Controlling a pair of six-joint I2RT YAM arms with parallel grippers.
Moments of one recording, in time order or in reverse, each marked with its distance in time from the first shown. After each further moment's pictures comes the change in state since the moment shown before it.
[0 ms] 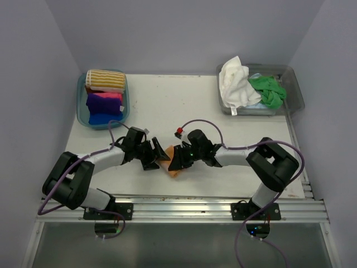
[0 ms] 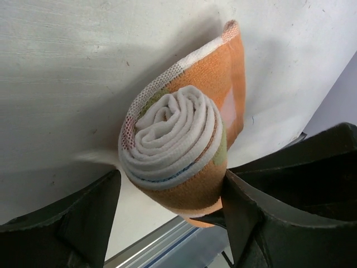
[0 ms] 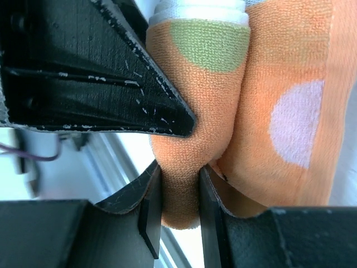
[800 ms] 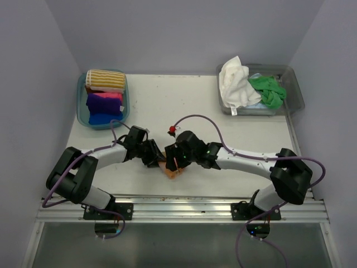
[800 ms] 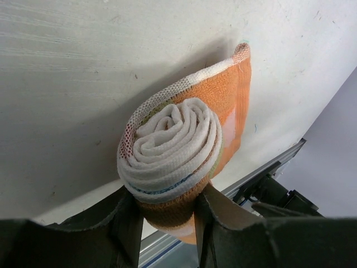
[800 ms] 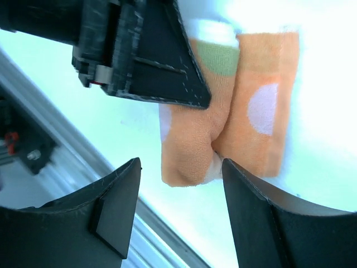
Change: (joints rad) left arm 0.000 0.060 0.035 -0.018 -0.007 -0.019; right arm 0.146 -0.152 0.162 -0.381 0.369 -0.056
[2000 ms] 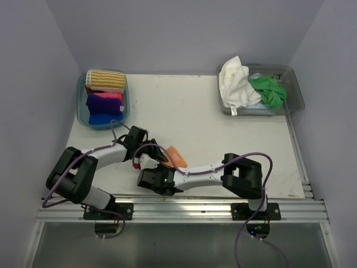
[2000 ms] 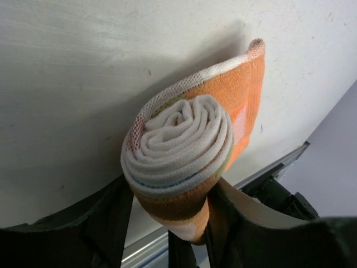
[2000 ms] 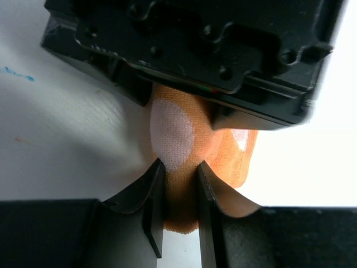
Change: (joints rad) left arm 0.000 0.000 0.008 -0.035 -0.009 0.001; right arm 0.424 0.435 0.367 -0.297 0.879 -0.311
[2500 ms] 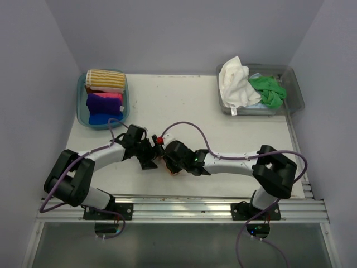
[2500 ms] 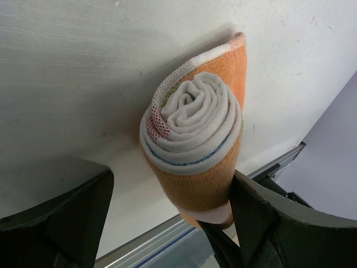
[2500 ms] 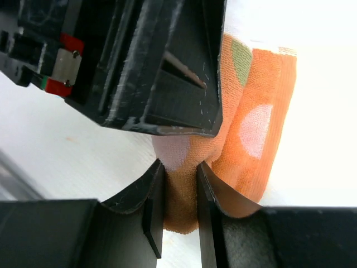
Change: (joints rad) left arm 0.019 -0.033 0.014 -0.035 -0.002 0.010; right arm -0.247 -0.284 -0.292 0.305 -0.513 0.109
